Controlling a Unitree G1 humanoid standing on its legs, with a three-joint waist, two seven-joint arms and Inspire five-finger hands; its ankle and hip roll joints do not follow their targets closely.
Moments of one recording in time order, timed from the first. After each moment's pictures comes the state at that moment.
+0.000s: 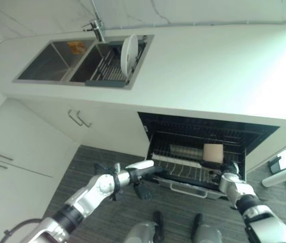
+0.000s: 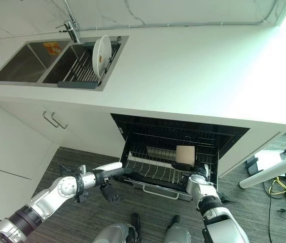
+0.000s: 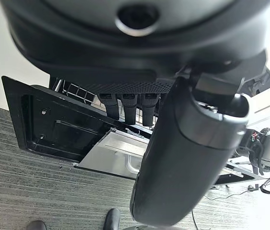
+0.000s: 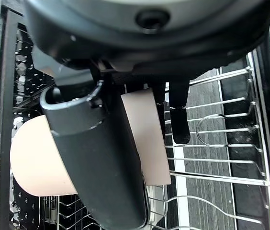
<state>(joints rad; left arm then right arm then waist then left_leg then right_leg) -0.30 0.64 -0.61 0.18 0.20 -0.13 -0.44 -0.47 -0.37 0.21 0.88 0.59 0.20 -0.46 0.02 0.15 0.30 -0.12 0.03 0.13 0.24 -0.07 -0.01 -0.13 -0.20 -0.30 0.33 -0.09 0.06</state>
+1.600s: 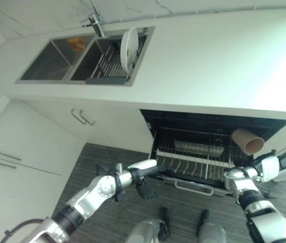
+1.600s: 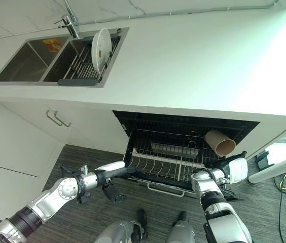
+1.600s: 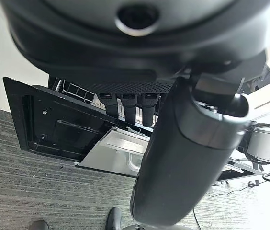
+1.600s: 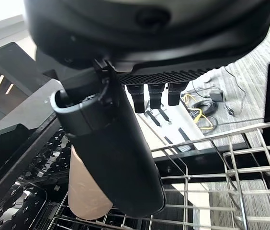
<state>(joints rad) -0.30 0.65 -0.62 0.15 0.20 -0.16 -0.40 -0.52 -0.39 0.19 0.91 0.30 0.21 -1.02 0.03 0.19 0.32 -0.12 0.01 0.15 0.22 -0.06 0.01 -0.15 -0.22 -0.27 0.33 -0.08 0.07</state>
